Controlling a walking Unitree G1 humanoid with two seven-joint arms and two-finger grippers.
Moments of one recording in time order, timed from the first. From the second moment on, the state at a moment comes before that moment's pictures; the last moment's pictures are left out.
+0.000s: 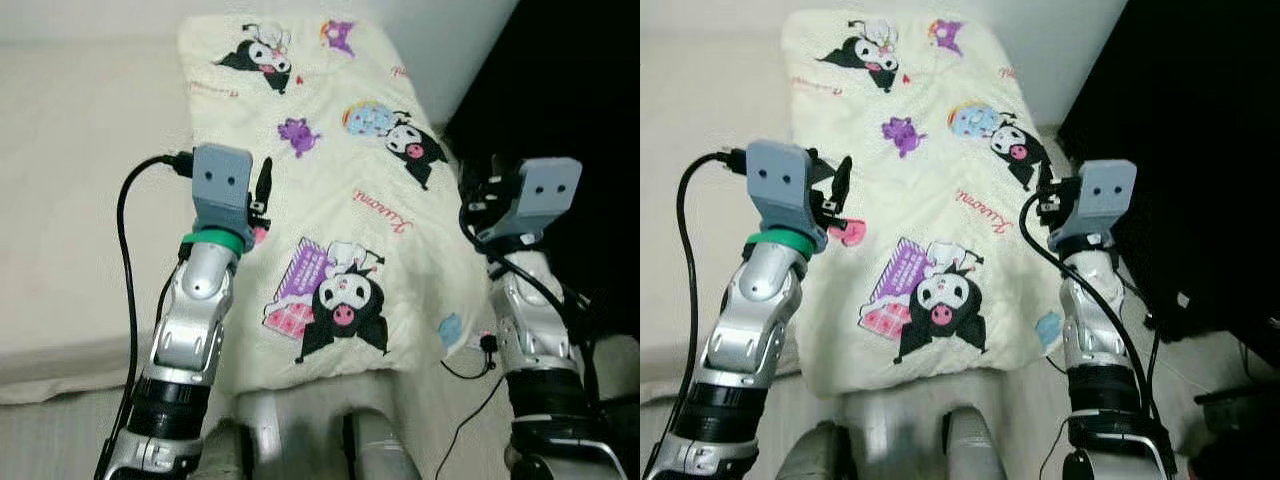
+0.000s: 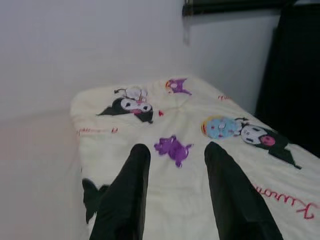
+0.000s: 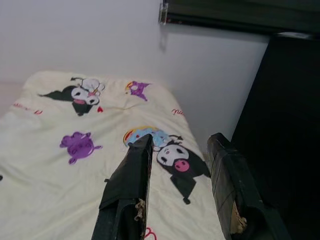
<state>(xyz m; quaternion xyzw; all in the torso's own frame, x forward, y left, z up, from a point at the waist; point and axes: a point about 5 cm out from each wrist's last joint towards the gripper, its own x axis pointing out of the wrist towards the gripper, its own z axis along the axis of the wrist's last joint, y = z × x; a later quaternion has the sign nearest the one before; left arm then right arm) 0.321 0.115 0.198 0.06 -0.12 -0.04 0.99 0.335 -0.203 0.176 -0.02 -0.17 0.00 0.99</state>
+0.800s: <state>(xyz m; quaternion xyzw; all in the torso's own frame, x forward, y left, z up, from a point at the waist) 0.317 0.112 0.177 0.09 -0.06 -0.12 0.99 0.334 -0.188 0.160 0.01 -0.15 0.02 0.99</state>
